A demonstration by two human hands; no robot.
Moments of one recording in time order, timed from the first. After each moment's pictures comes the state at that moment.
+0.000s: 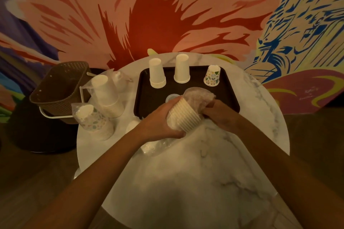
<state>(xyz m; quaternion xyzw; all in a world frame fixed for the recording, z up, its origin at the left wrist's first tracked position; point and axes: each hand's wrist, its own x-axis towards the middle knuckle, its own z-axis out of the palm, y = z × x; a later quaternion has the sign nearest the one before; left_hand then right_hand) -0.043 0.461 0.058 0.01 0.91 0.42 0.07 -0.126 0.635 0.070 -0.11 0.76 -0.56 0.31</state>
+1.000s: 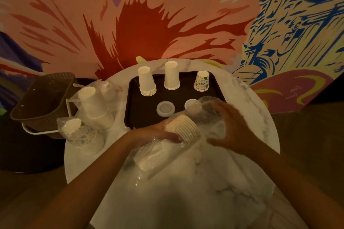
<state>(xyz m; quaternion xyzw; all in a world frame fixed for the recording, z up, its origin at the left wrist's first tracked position) -0.062 0.468 0.071 -0.05 0.76 0.56 0.33 -0.113 0.701 0.048 -0.27 0.92 -0.27 0.05</state>
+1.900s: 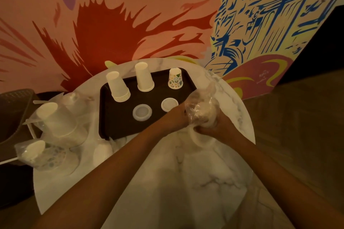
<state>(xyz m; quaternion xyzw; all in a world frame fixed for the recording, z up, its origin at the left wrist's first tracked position) -0.124 0.568 0.062 0.05 0.89 0.41 0.18 -0.122 0.731 0.024 -0.10 0.84 -0.52 0.13</state>
